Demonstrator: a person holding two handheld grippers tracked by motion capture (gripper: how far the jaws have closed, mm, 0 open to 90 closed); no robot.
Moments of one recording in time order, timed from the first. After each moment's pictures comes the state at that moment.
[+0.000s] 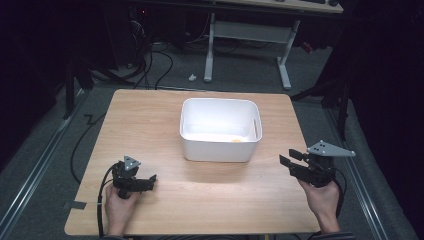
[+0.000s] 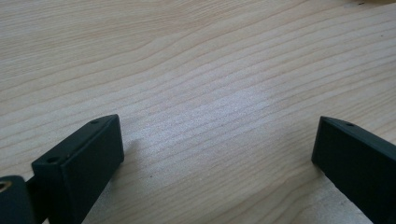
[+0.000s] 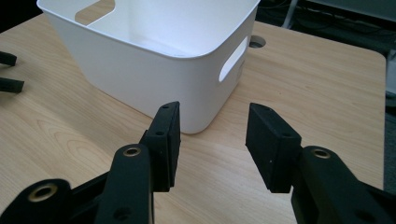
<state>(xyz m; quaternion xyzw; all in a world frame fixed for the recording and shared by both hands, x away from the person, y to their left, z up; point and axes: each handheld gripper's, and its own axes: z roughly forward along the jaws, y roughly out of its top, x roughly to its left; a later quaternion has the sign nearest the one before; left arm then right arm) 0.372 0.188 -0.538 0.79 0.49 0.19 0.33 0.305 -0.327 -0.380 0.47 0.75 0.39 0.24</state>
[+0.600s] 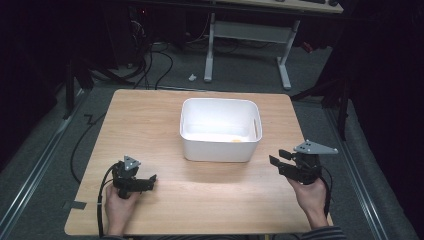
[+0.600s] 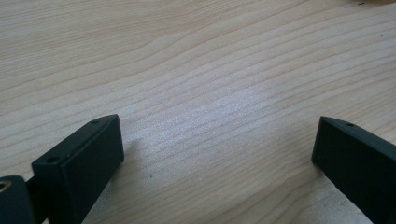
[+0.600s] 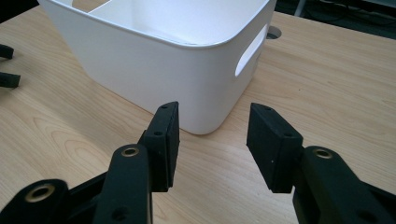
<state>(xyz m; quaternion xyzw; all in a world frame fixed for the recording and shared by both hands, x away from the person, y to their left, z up) 0.372 0.188 -0.538 0.79 0.49 0.19 0.33 0.321 -0.311 -0.401 0.47 0.76 0.39 0.22</state>
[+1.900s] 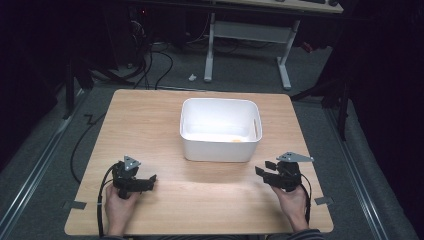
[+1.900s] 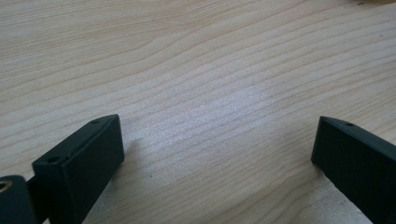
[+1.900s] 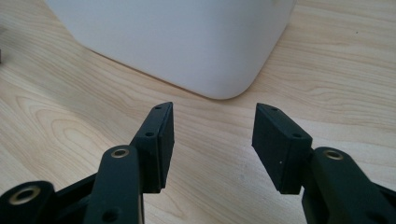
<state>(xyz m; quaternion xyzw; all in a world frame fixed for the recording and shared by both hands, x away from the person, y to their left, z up) 0.372 0.188 -0.538 0.79 0.49 0.19 0.33 0.335 -0.294 -0.470 0.50 0.76 0.38 0.17</state>
